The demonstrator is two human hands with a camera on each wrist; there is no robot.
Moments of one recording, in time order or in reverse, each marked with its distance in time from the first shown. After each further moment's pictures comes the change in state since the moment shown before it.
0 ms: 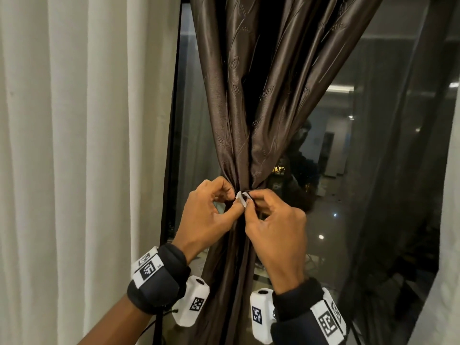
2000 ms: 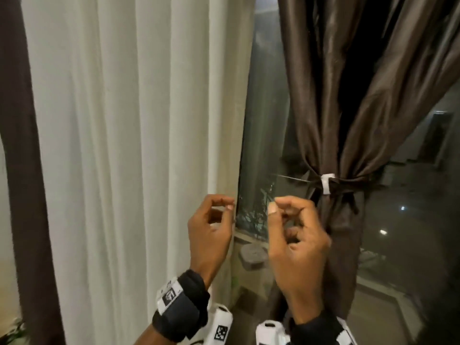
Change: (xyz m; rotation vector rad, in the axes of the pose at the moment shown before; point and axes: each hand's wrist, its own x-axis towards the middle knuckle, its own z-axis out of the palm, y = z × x) left_hand -0.082 -0.074 -0.089 -0.073 0.392 -0.268; right_hand -0.069 -0.073 0.089 0.479 0.123 0.101
